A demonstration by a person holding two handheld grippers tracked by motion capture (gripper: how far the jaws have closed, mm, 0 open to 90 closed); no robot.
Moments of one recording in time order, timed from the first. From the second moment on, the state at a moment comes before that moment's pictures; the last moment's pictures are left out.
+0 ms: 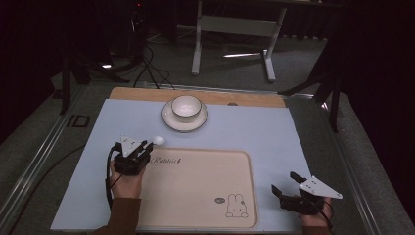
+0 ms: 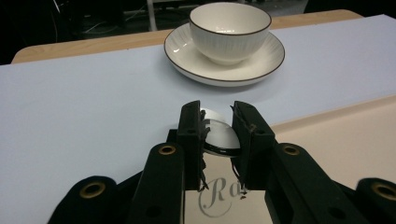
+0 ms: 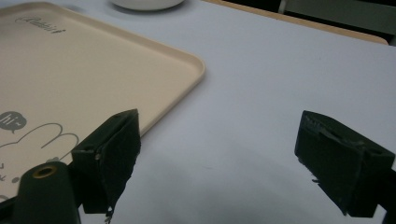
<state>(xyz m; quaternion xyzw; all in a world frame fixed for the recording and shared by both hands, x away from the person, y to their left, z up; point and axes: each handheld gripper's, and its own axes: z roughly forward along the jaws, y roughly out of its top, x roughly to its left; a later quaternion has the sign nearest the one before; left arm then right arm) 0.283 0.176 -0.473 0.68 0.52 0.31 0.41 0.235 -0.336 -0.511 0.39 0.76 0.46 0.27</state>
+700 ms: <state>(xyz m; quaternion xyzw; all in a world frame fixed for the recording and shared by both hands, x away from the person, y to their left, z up) 0.267 0.181 -0.482 0.68 0.52 0.31 0.41 0.234 -0.337 -0.510 0.39 0.75 0.45 0.27</state>
